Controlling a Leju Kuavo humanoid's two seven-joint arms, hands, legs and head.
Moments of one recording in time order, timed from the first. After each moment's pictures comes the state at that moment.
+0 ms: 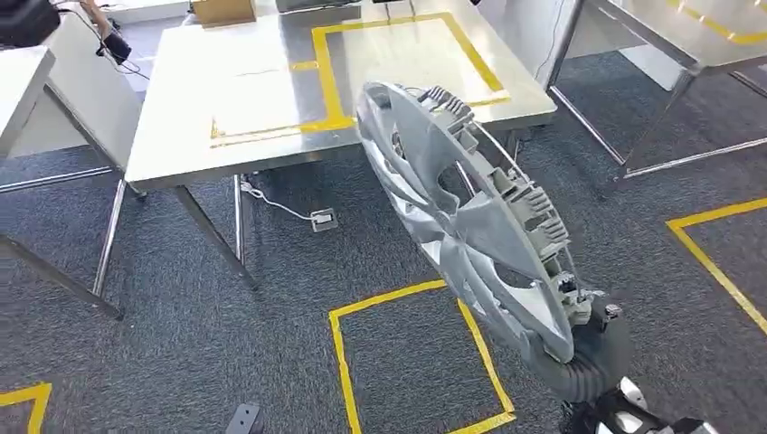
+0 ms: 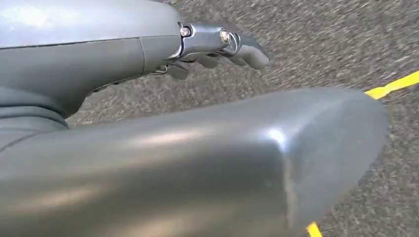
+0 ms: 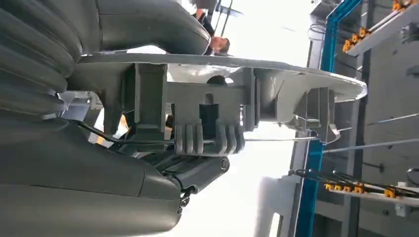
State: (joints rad) left arm -0.15 -0.16 0.73 -0.22 -0.78 -0.12 -0.43; right arm 0.19 0.08 0.02 -1.99 0.17 0.32 -0.65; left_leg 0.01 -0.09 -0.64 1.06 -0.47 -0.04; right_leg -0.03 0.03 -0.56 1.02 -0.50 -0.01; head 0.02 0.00
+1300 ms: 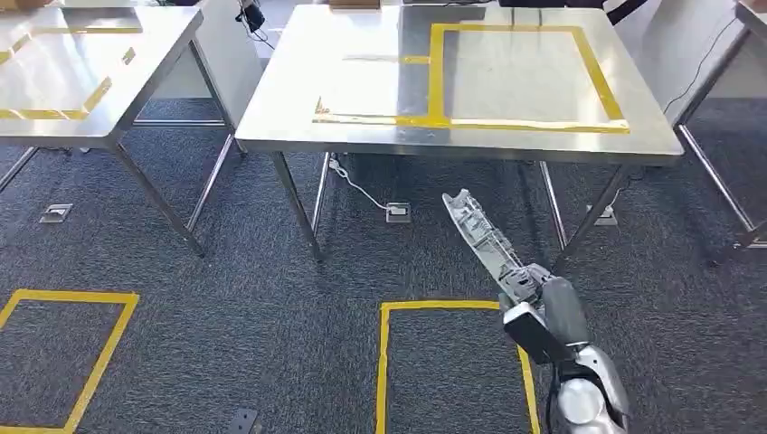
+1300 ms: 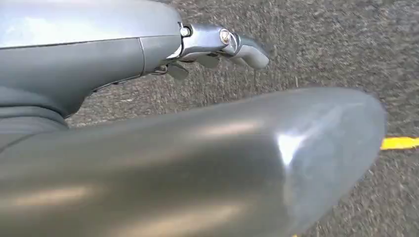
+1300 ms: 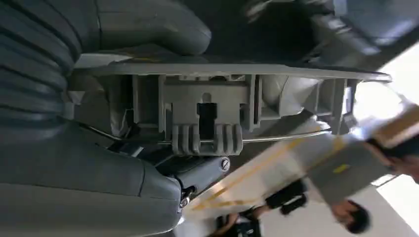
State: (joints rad) left arm -0.14 -0.16 0.73 -0.21 -0.76 -0.14 -0.43; right arm -0.03 -0.03 -0.08 -1.37 0.89 -0.16 -0.26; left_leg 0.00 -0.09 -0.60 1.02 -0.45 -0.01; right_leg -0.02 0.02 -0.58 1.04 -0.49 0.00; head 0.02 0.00
